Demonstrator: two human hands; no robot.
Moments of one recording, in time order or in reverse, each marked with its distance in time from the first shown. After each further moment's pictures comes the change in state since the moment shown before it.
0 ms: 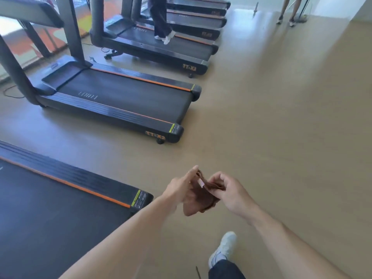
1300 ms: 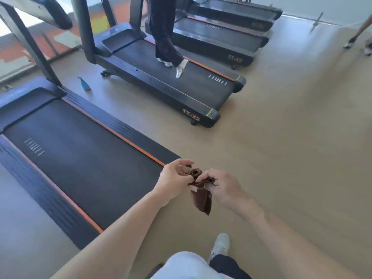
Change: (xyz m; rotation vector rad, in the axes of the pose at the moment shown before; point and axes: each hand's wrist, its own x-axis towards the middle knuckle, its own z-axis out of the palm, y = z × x) left_hand 0.796 0.798 0.051 -0.008 0.302 0.297; right_hand 1.043 -0.235 -0.517 -0.380 -0.249 -0.303
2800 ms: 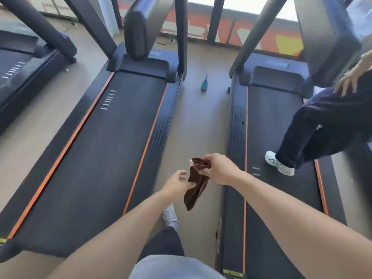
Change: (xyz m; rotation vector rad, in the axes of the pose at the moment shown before) left_hand 0.714 0.174 -0.221 -0.537 0.773 -0.529; right_hand 0.969 -0.150 -0.069 -0.780 -0.950 -0.519
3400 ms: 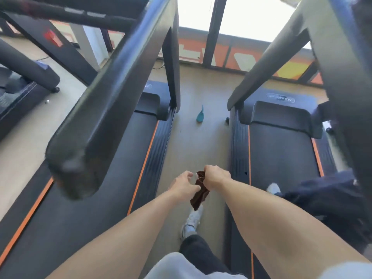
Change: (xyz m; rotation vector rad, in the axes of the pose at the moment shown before) left_hand 0.306 0.264 -0.091 0.315 0.027 0.086; right_hand 0.371 0.019 -0.175 -0.344 -0.068 0.257
